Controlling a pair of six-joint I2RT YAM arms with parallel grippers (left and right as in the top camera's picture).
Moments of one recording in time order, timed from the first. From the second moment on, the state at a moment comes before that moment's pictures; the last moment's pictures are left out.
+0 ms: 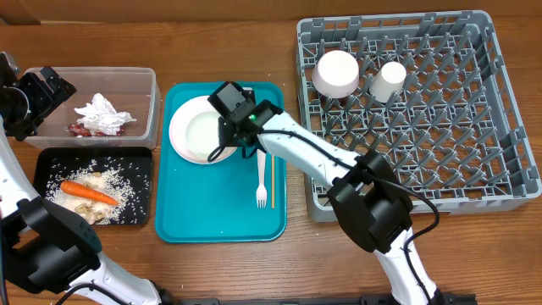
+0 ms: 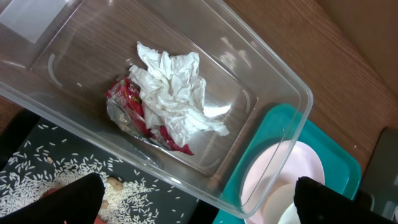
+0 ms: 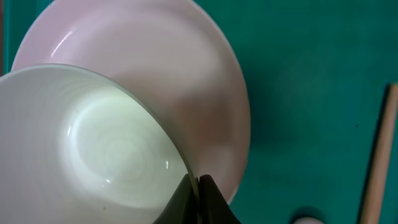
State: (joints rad) left arm 0.61 1.92 1.92 -1.17 0.36 -0.13; right arm 0.76 2.27 1.85 -0.69 0.05 0.69
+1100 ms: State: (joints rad) left arm 0.61 1.92 1.92 -1.17 0.36 -0.13; right arm 0.25 1.83 1.89 -1.23 0.20 0.48
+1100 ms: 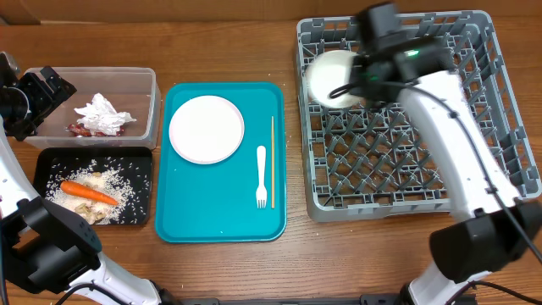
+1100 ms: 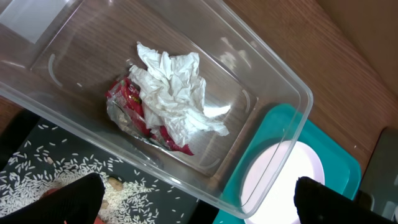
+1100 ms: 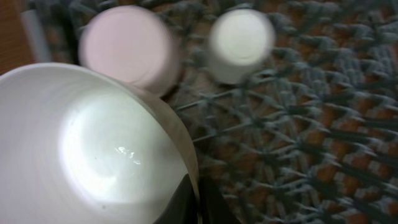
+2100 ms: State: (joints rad) left arm 0.61 1.92 1.92 -1.17 0.36 -0.13; right arm 0.12 1.82 1.63 -1.49 1.09 0.94
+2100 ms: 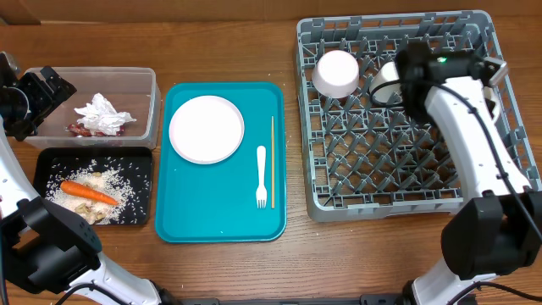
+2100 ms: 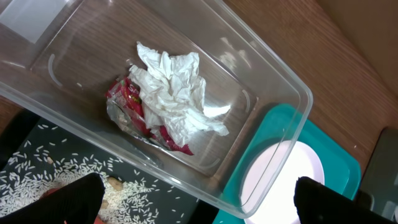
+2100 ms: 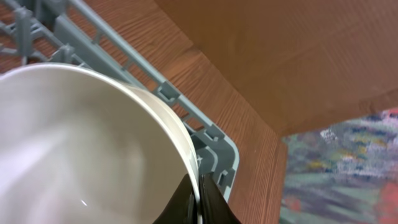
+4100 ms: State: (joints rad) left arm 0.61 1.92 1.92 -1.17 0.36 -0.13; right arm 0.39 1.81 1.27 -1.30 1.32 0.94
